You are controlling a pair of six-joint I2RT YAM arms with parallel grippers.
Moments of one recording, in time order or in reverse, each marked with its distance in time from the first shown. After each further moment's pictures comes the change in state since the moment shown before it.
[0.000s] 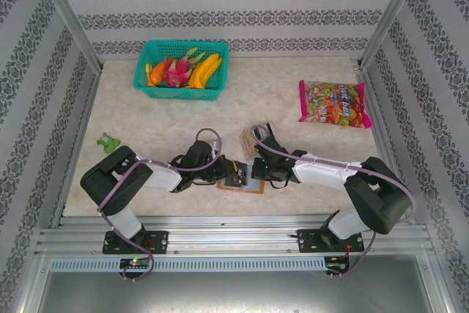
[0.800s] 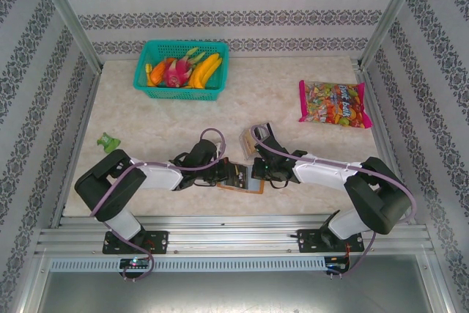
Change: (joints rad) left arm -0.034 -0.061 0.059 -0.222 -0.014 0.087; right arm -0.006 -0.002 -0.005 0.011 0.000 0.004
